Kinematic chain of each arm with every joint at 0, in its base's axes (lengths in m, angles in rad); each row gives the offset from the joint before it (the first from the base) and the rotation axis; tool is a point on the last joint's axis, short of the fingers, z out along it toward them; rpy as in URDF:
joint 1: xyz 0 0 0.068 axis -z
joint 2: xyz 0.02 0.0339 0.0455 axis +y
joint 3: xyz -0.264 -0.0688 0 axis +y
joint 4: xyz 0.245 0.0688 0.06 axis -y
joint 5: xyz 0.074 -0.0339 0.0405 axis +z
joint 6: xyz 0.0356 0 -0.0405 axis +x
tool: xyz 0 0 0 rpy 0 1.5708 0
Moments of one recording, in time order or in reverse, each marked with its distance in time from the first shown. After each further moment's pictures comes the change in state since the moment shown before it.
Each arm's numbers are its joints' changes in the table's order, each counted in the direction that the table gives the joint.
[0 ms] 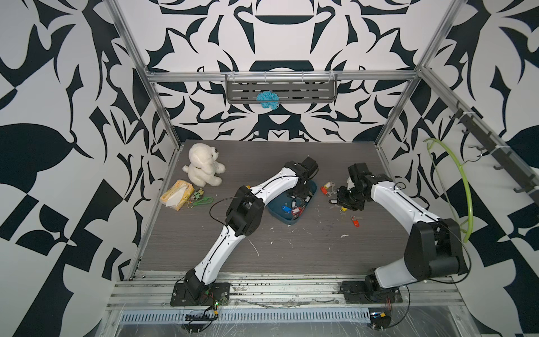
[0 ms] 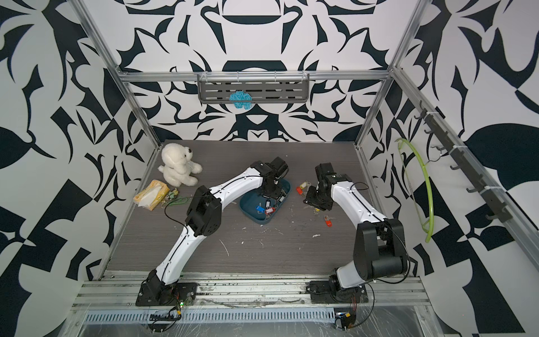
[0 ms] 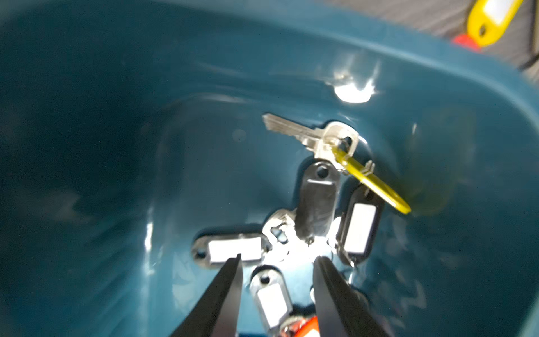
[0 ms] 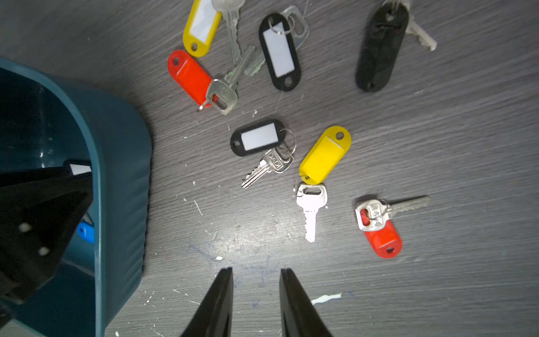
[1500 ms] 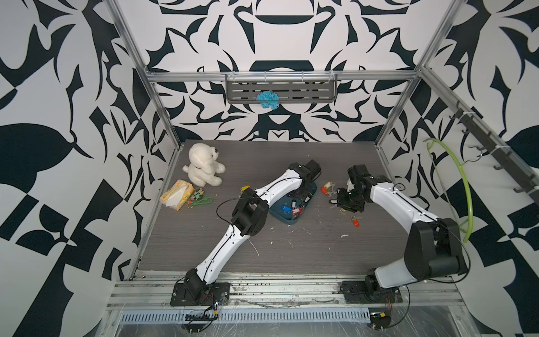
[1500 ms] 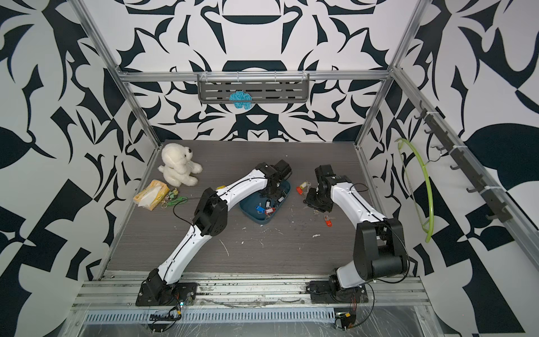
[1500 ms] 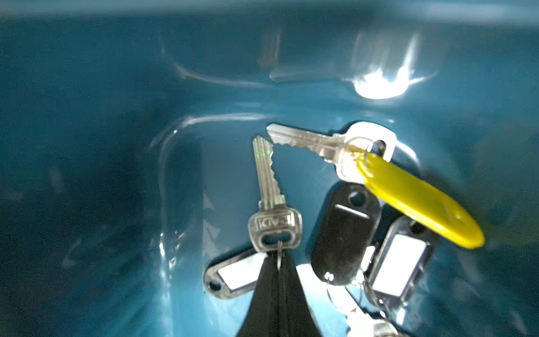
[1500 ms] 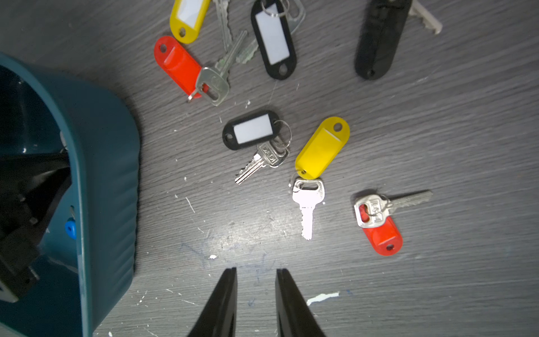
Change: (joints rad) left arm 0.009 0.099 -0.131 -0.081 0.122 0.119; right arm 0.000 0.000 0.026 0.006 0.000 -0.001
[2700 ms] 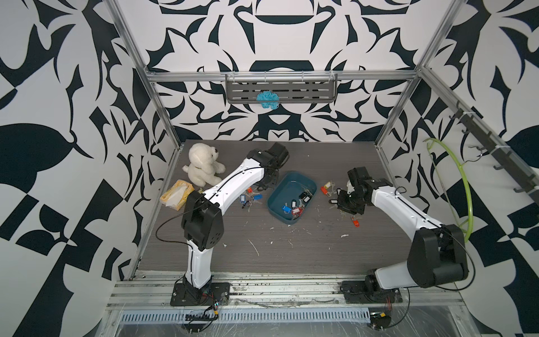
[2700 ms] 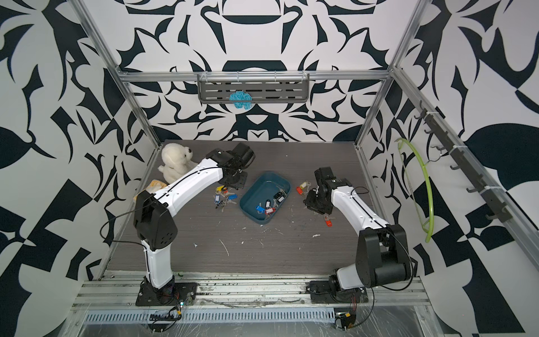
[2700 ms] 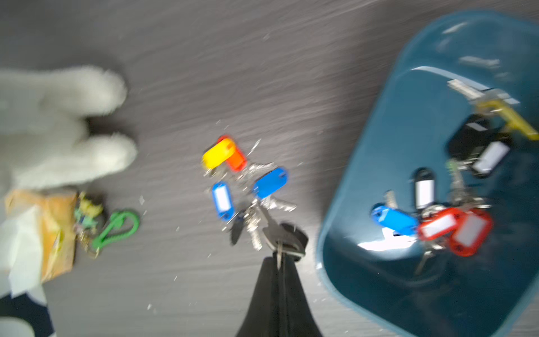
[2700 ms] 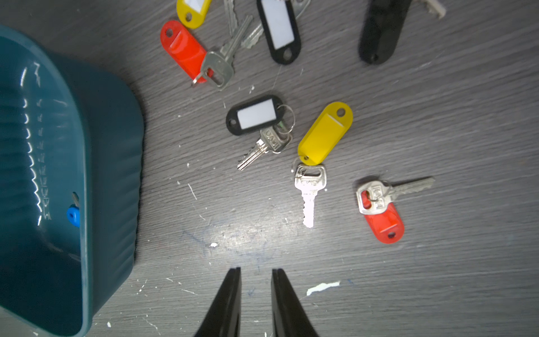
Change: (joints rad) left arm -0.176 -0.676 0.616 -0.001 0.116 -0.148; right arm -0.026 -0.053 0.036 0.000 0.000 0.006
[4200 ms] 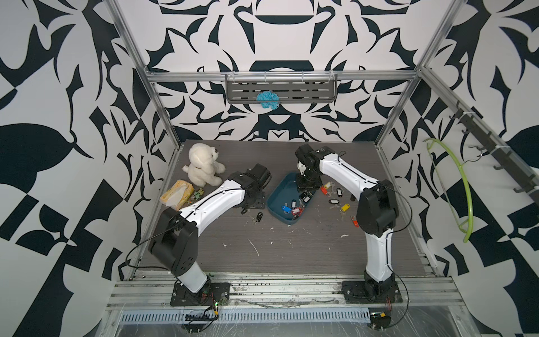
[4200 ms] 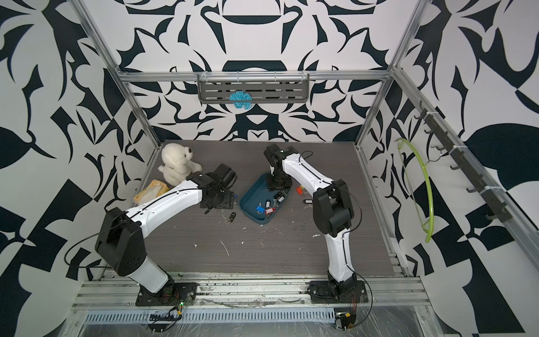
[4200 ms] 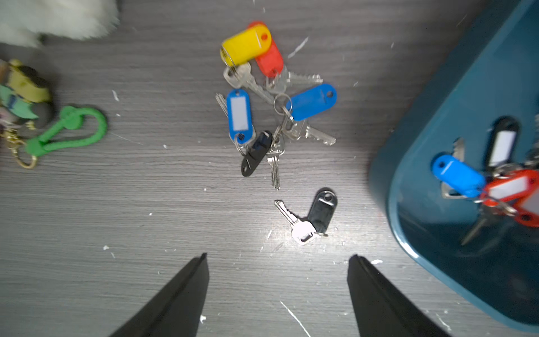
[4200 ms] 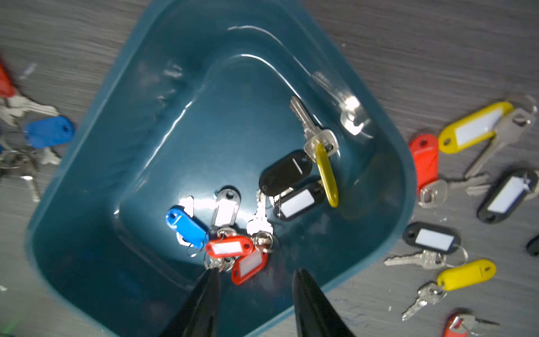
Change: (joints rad) left arm -0.028 -0.298 0.486 0.195 -0.061 -0.176; right arm -0.345 0.657 -0.845 -0.333 -0.068 -0.203
